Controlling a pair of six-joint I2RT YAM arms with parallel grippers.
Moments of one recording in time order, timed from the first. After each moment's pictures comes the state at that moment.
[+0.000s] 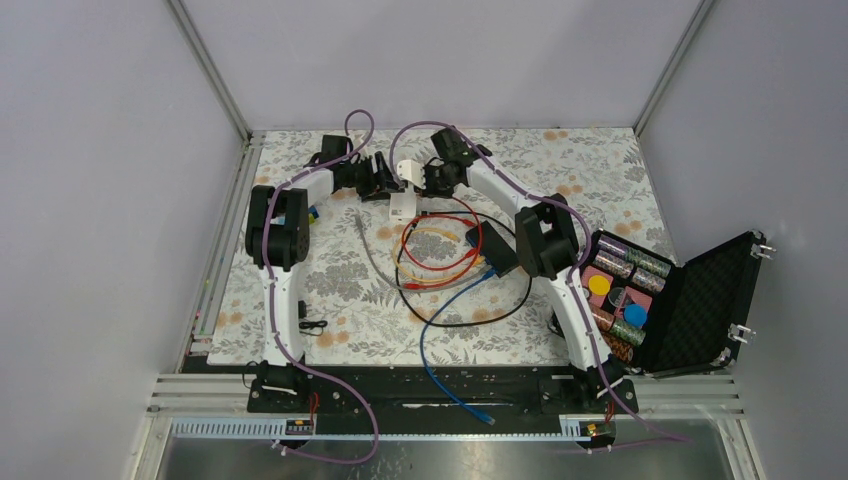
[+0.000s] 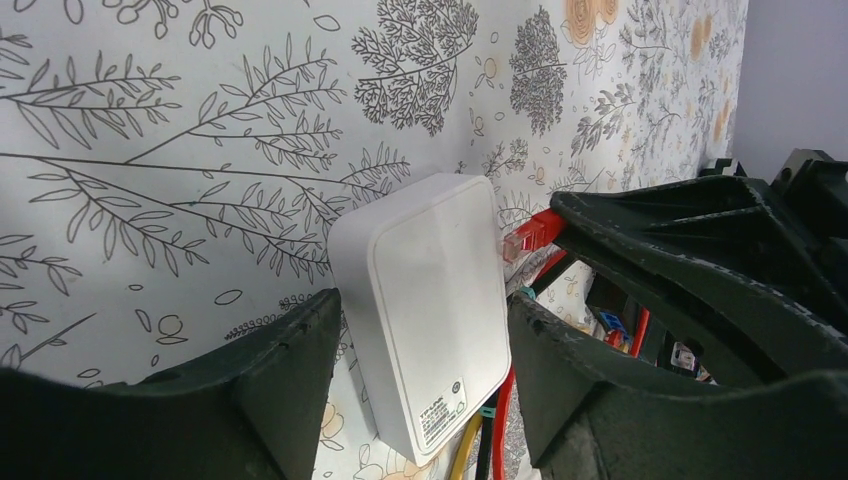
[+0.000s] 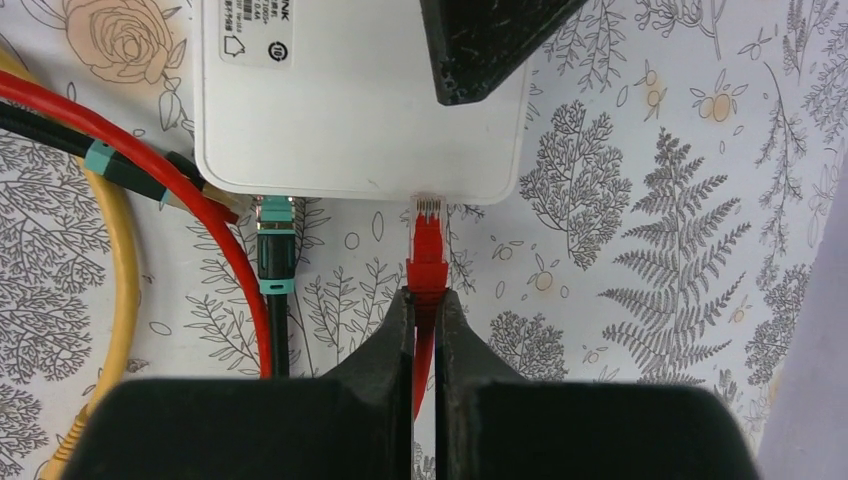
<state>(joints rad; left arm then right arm) -0.11 2.32 1.69 -0.19 0.76 -0.41 0.53 2.49 2.20 -0.70 -0.39 -1.11</state>
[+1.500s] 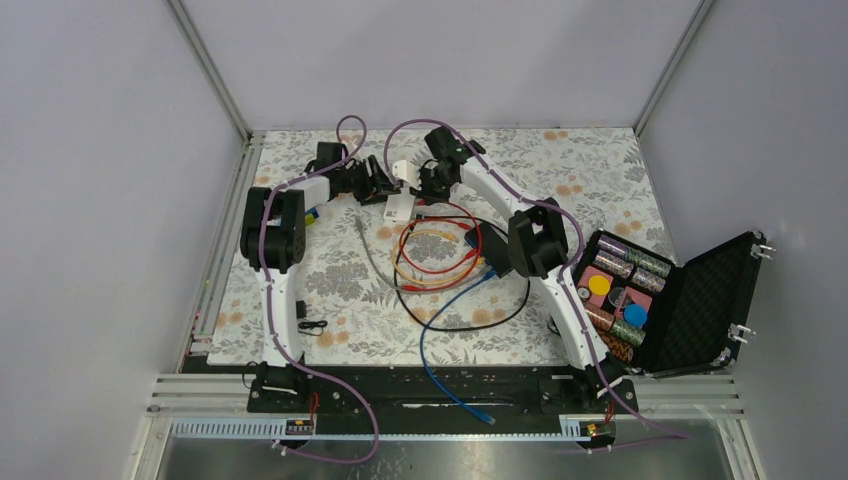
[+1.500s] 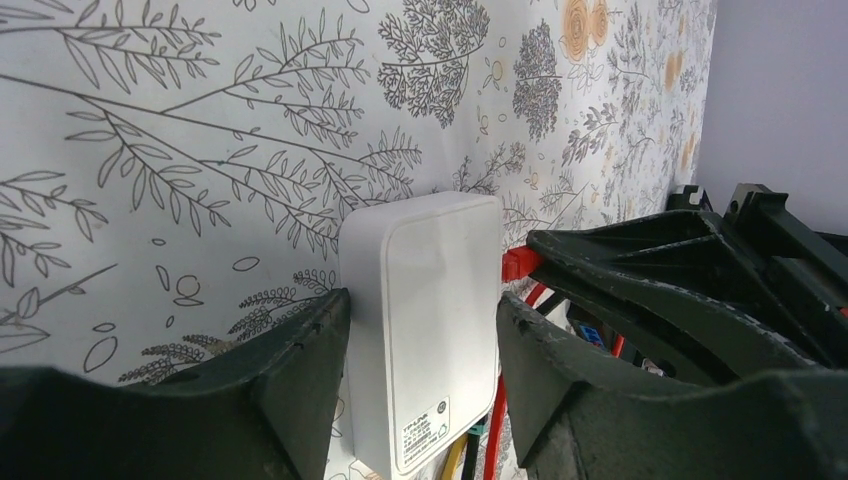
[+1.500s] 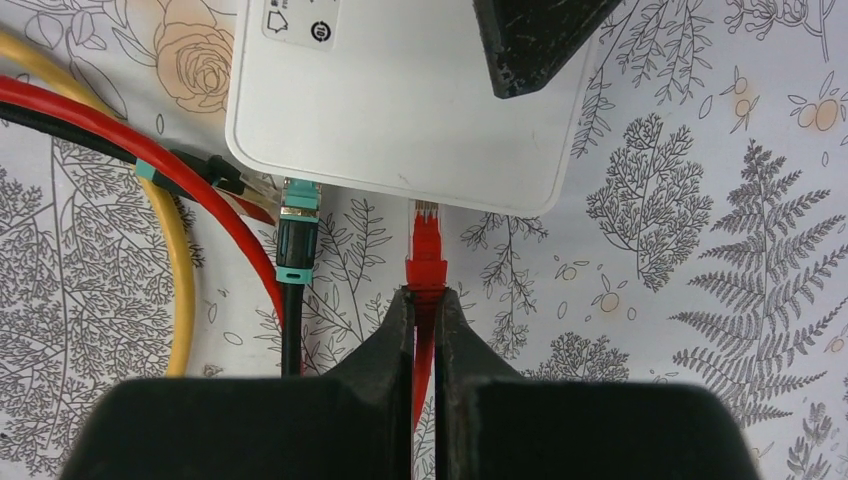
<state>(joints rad) -0.10 2.28 1.57 -0.06 0.77 -0.53 0.55 2.59 2.41 -0.91 -0.41 -1.06</state>
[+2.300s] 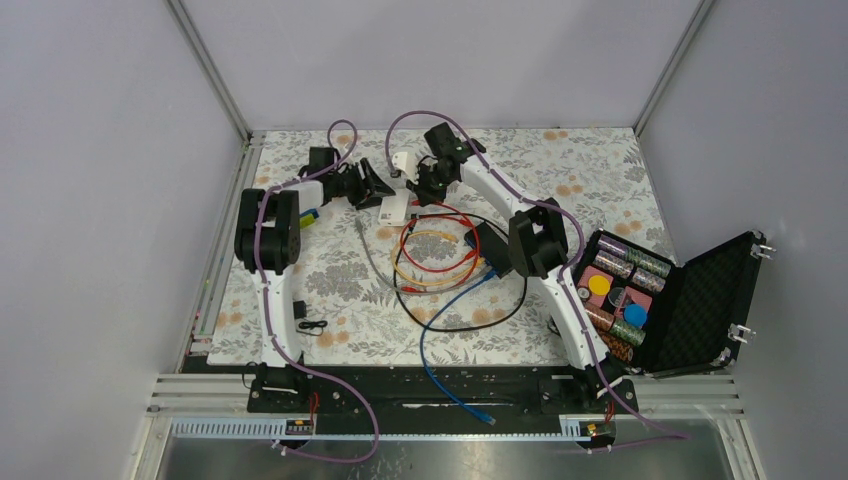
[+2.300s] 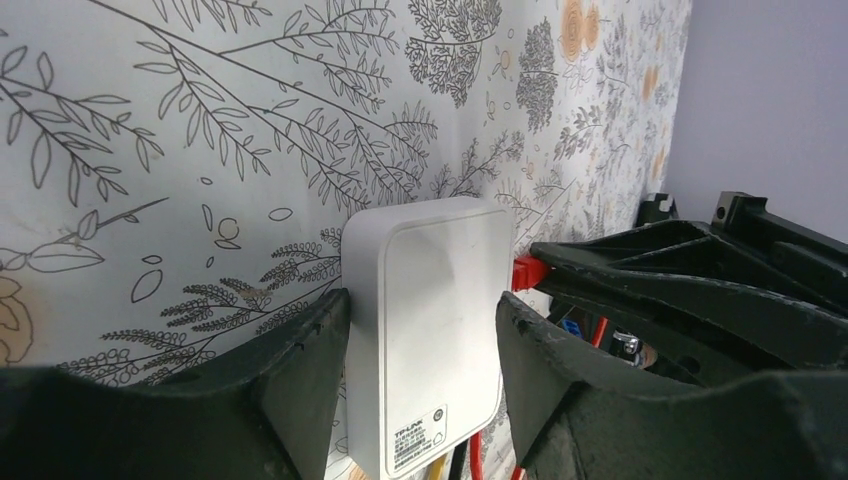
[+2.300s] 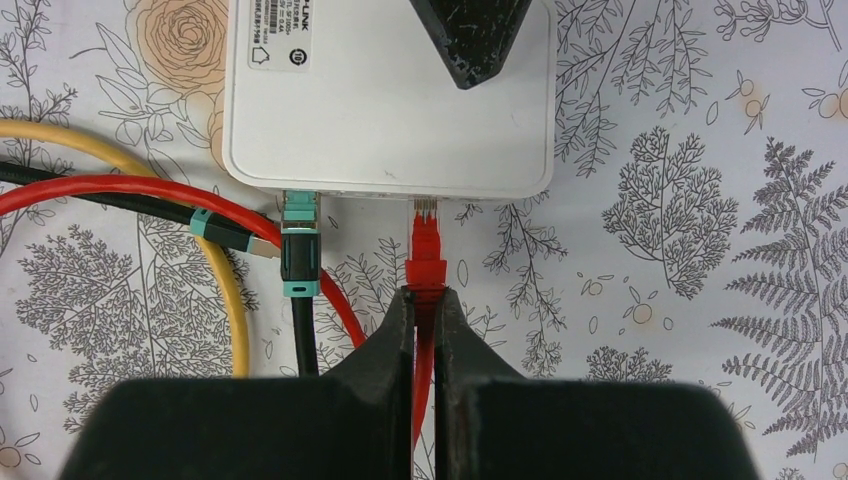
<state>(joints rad) -0.07 2.25 1.50 -0.02 0.79 -0.58 0.55 2.59 2.42 -0.90 -0.49 -0.87</state>
